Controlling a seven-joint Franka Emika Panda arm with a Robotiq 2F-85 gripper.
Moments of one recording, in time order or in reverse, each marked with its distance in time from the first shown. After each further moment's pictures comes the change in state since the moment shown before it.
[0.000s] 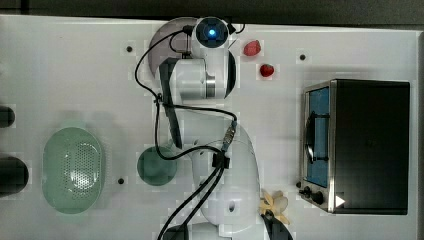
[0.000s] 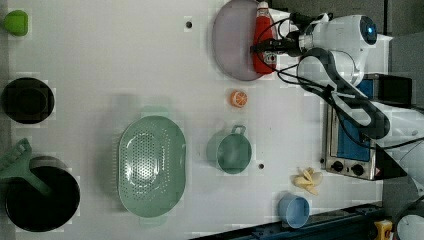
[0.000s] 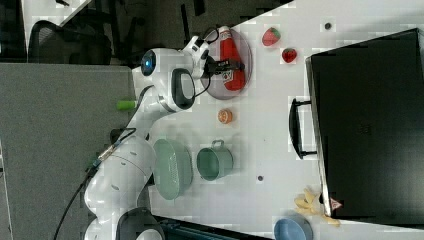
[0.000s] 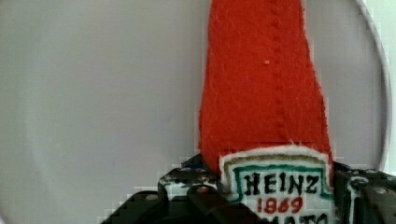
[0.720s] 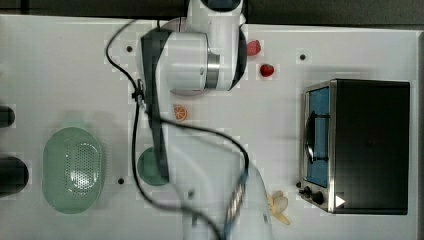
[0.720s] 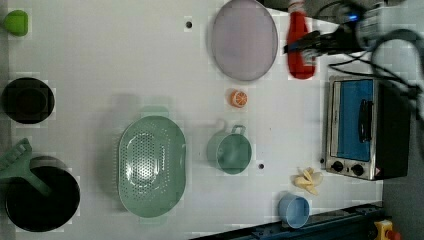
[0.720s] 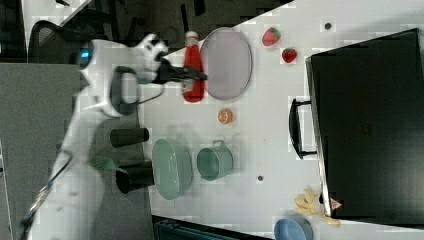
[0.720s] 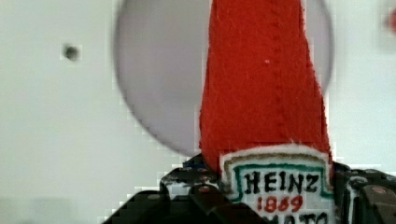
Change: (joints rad) arm 0.000 -0.347 -0.005 -0.021 0.147 -0.409 0.016
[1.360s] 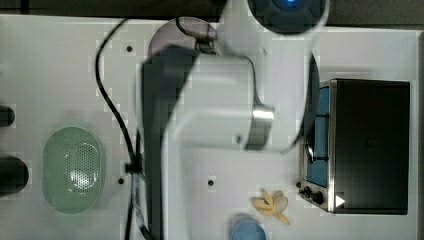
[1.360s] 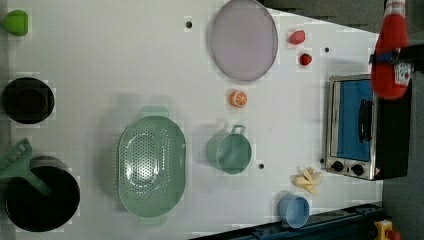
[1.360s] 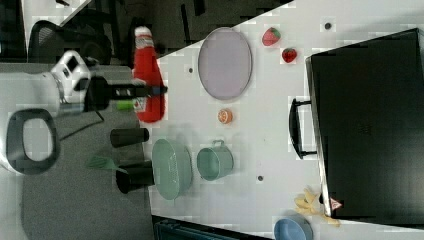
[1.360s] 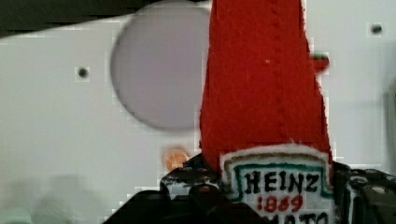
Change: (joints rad) arm -0.050 -0.409 -0.067 -0.143 -0.006 -0.169 0.020
